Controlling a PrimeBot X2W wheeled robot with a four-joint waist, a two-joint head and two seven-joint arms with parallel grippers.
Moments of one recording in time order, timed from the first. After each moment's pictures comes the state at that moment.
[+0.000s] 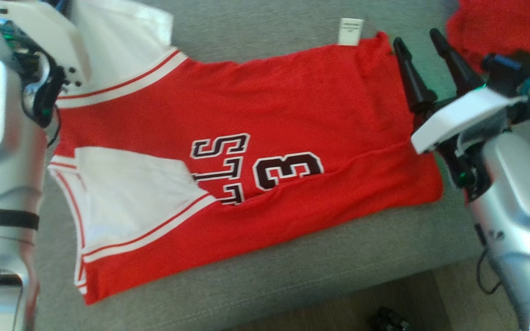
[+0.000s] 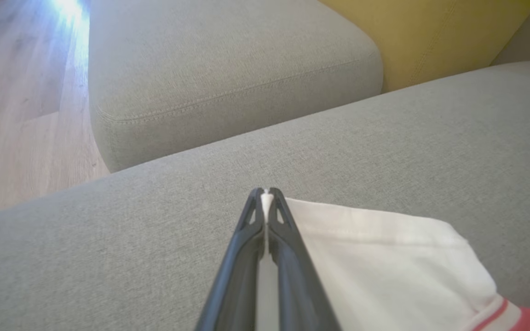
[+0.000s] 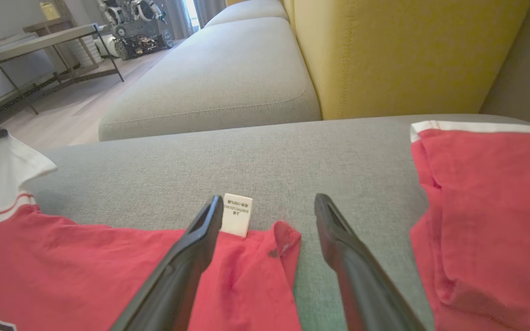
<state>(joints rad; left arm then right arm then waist) -0.97 0.27 -0.23 0.77 -0.23 -0.12 0.16 -0.62 -0.24 0.33 0.41 0.46 0.13 -0.02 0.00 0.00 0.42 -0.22</state>
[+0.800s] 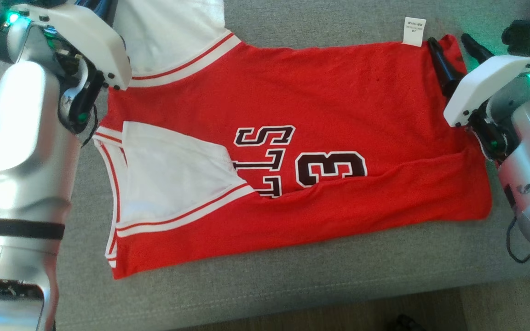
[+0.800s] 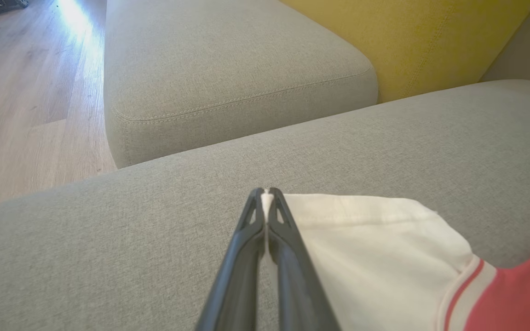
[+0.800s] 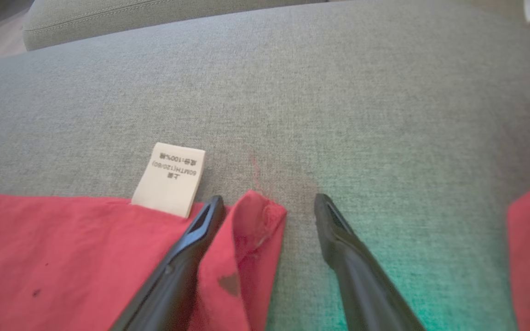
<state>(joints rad) -0.92 0.22 -0.31 0.62 -0.29 -0.12 0.10 -0.88 -0.33 0.47 0.88 0.62 0.13 0.09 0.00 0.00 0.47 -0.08</state>
